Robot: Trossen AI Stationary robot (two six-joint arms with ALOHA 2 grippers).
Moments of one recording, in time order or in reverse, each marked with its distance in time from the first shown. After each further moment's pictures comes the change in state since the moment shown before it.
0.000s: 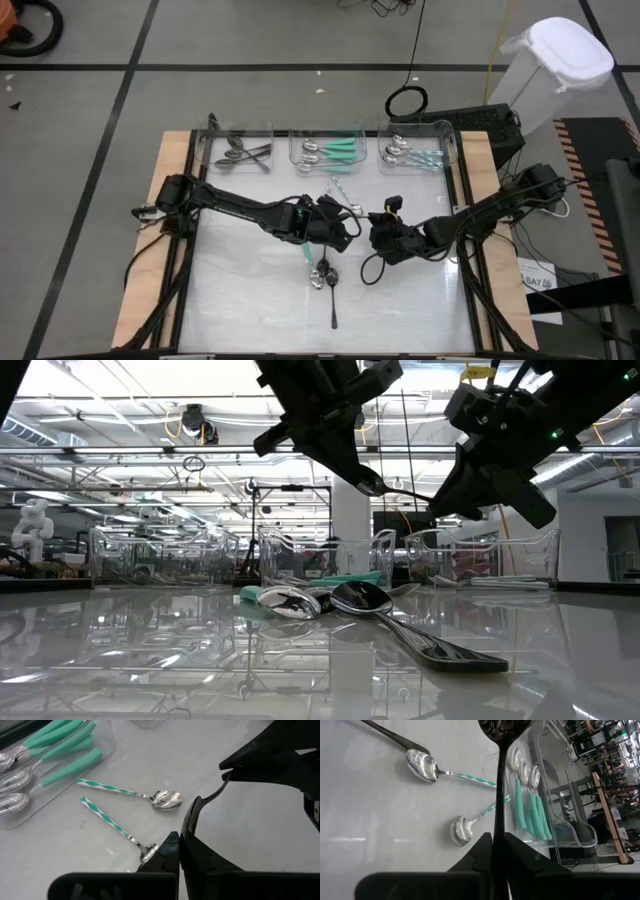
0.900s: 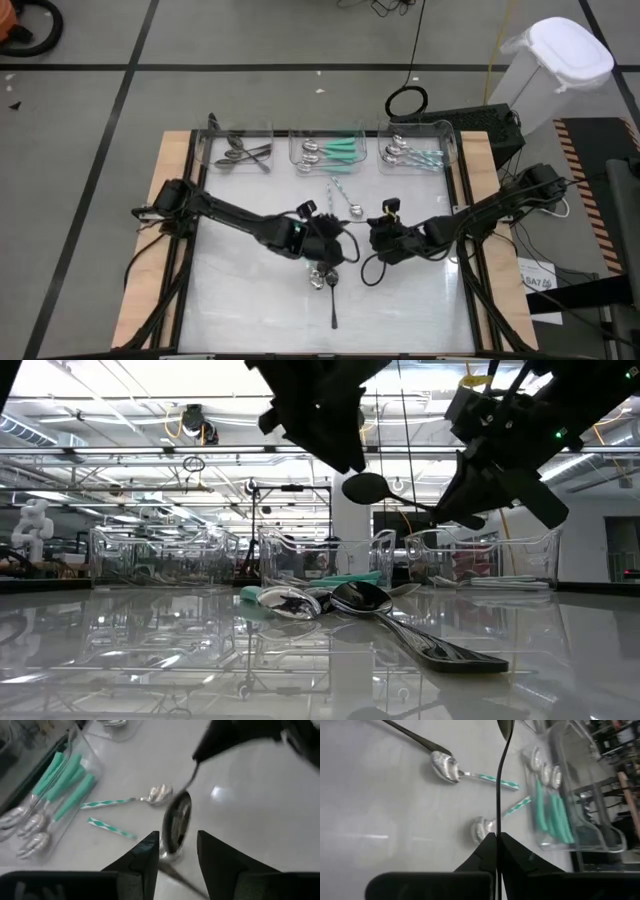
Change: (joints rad) left arm -0.084 0.000 -0.001 -0.021 -0.068 0.312; right arm -0.002 -0.004 0.000 -0.003 -0.106 0.027
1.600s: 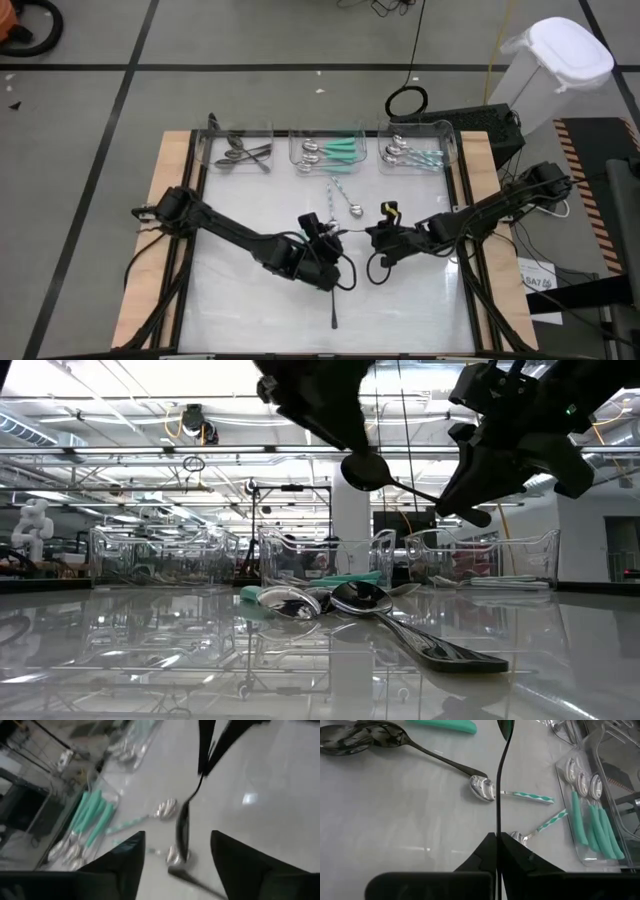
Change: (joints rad) left arm -0.111 0.036 0.000 0.051 -0.223 0.174; right arm -0.008 -0.065 0.000 0.020 -0.206 0.049
